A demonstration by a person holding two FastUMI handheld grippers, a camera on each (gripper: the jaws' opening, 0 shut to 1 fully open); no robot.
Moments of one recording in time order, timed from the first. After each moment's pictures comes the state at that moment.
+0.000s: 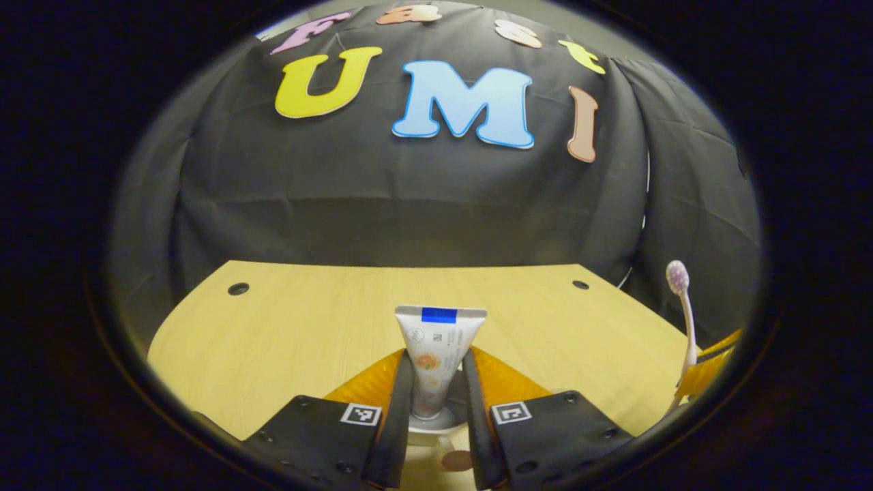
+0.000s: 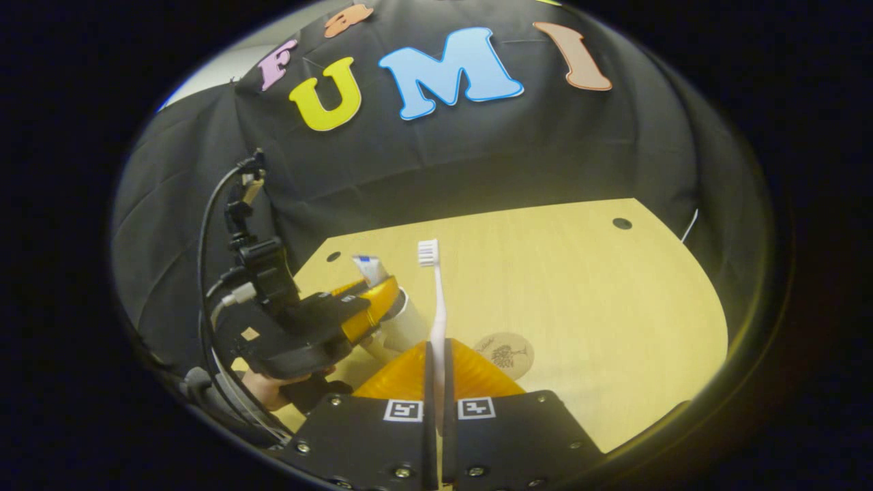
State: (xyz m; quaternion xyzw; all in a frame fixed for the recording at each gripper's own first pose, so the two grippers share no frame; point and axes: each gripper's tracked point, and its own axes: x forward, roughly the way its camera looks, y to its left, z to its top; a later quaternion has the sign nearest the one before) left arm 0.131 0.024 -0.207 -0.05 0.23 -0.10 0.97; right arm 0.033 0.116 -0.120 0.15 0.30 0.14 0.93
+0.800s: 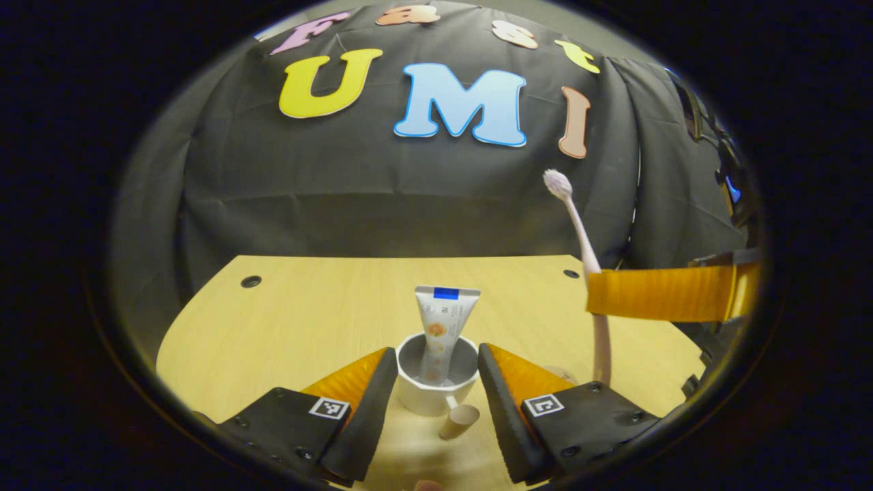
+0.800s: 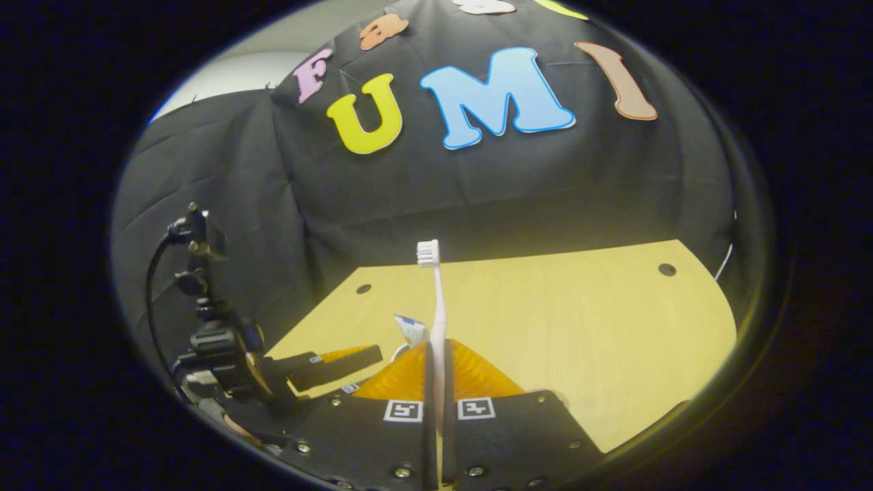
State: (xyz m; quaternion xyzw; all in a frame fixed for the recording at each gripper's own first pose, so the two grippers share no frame) left arm 0.079 0.043 -0.180 -0.05 0.24 -0.10 0.96; right arm 0.104 0.166 -0.075 0.15 0.20 0.21 0.95
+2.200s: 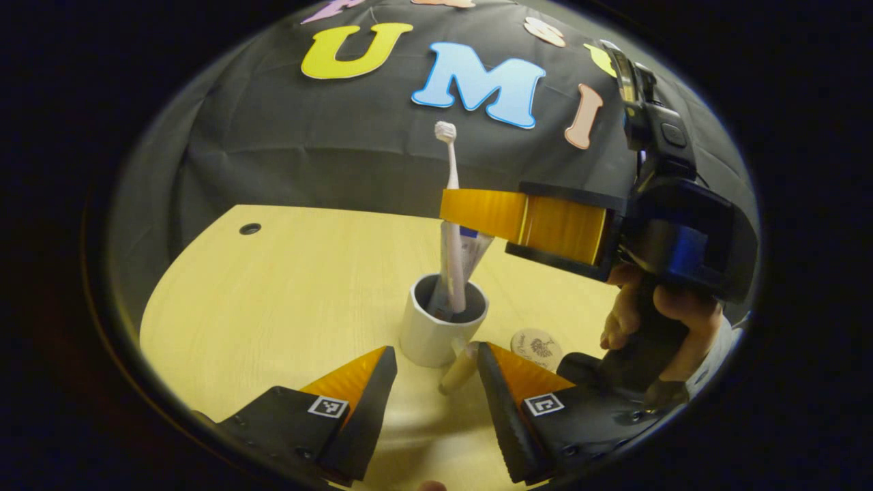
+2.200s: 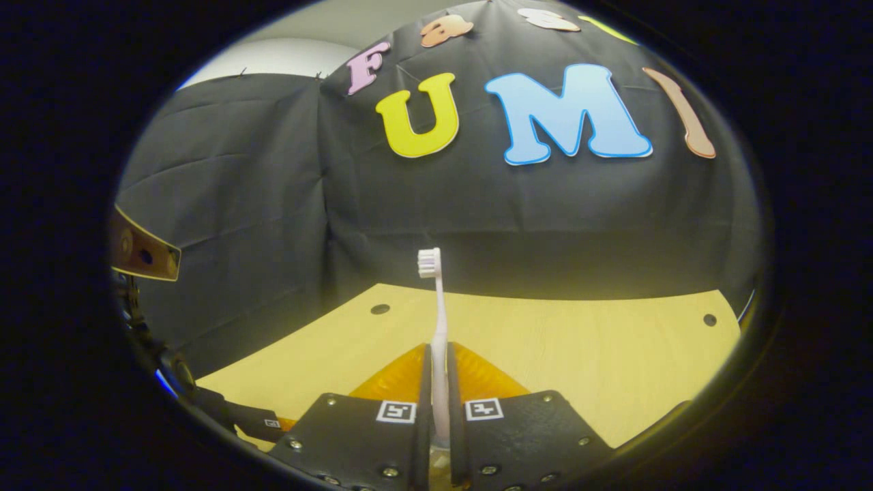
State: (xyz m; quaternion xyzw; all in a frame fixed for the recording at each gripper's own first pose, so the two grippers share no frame) left arm 0.030 0.062 -0.203 -0.11 0.31 -0.13 0.94; right arm 0.172 0.248 -0.089 0.08 0.14 0.25 0.96
